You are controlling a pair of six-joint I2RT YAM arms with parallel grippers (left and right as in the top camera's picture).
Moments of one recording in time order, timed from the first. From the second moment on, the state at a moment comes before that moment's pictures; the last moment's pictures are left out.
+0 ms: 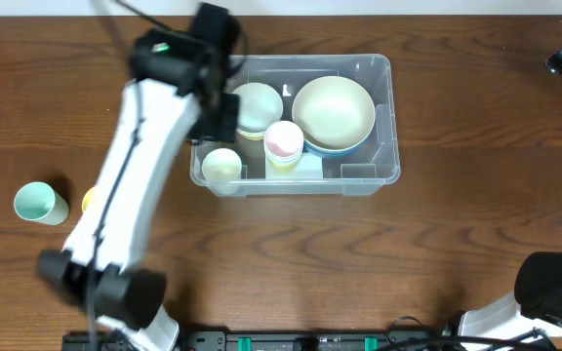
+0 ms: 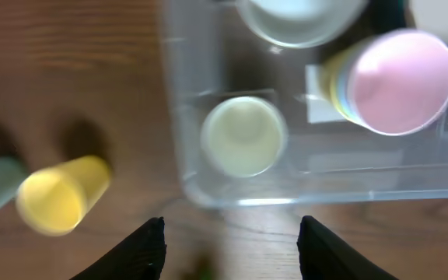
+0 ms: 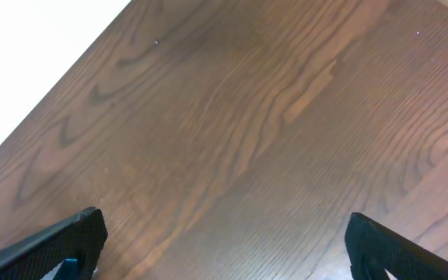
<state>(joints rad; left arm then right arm) -0.29 1.75 1.99 -1.60 -0.10 -0.25 -0.37 1.77 2.00 -1.21 0.11 0.49</state>
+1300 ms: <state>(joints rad) 0.21 1.71 1.15 -0.99 -0.05 -0.41 -0.37 1.77 2.00 -1.21 0.11 0.49</state>
